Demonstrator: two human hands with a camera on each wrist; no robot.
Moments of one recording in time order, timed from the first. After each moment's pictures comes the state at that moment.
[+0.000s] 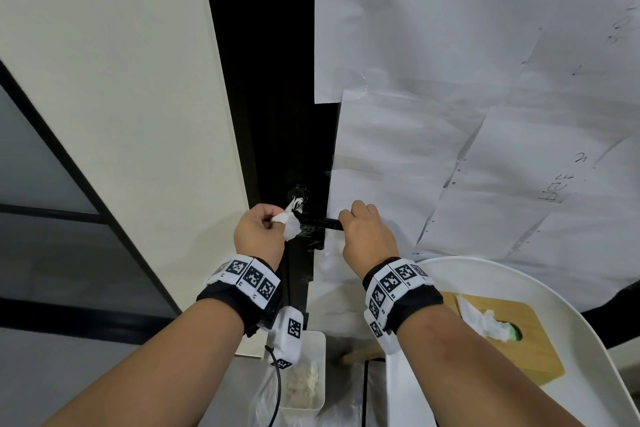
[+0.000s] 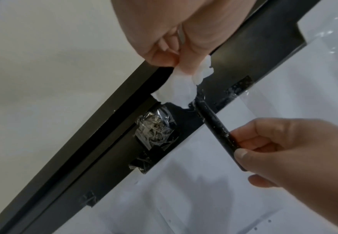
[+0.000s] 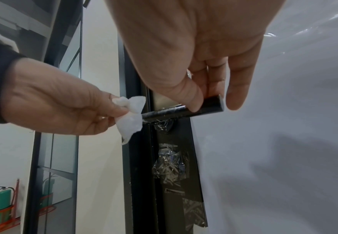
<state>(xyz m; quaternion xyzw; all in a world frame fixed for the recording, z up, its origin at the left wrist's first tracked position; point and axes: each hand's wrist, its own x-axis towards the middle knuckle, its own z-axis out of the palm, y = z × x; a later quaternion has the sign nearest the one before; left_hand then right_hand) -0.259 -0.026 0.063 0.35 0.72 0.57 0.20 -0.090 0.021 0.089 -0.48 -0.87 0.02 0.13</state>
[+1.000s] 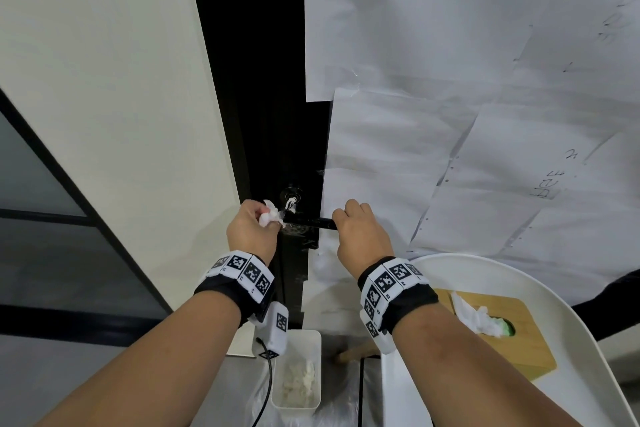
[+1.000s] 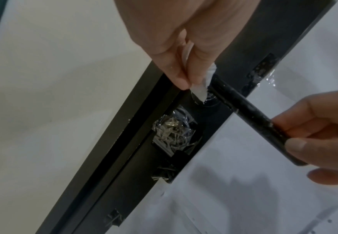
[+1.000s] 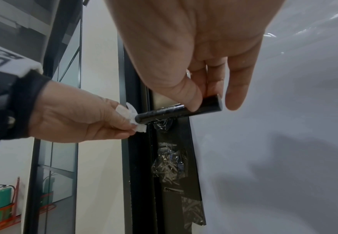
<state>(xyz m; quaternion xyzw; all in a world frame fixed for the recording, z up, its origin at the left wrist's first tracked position) -0.262 -0.020 0.068 0.36 0.77 0.50 0.17 -0.089 0.021 0.088 -0.48 -0.87 0.02 0.12</state>
